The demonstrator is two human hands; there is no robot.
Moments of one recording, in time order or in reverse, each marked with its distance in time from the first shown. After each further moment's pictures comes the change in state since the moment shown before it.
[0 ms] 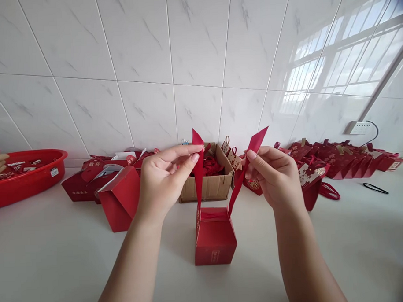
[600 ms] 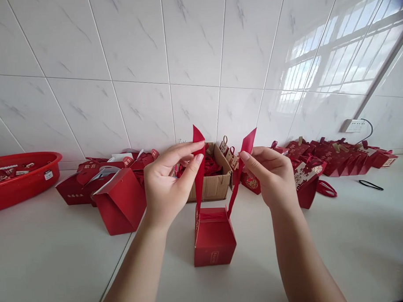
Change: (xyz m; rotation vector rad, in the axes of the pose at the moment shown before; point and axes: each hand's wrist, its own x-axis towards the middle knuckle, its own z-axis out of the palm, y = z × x) left_hand -0.005 -0.007 0.010 0.124 0.054 0.248; right_hand -0.002 0.000 0.005 -0.205 0.029 -0.085
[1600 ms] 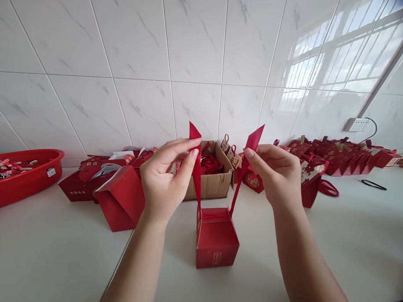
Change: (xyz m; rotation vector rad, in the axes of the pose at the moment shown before) left_hand 0.003 -0.004 -0.004 0.024 0.016 0.071; right_hand -0.001 0.001 -0.001 -0.121 0.086 -0.115
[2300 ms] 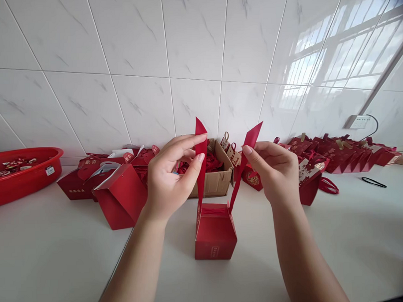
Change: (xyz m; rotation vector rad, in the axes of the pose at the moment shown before) left_hand -0.001 0.000 0.001 0.007 -0.151 0.023; right_hand 0.001 0.005 0.001 -0.006 0.009 0.003
